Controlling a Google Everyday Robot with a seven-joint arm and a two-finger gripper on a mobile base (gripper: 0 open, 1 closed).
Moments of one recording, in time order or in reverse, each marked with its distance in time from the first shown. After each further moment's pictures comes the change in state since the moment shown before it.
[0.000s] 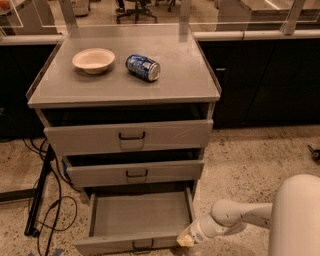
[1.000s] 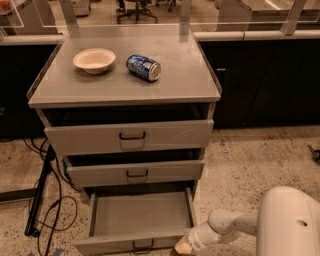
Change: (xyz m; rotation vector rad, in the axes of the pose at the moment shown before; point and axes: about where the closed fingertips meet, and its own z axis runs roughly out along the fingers) arm 0.034 -0.021 0.065 -0.054 -0.019 0.002
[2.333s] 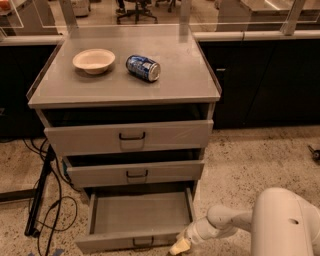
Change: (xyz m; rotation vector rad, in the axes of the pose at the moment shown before) arm -0.018 -0.028 0.008 0.013 -0.034 -0.005
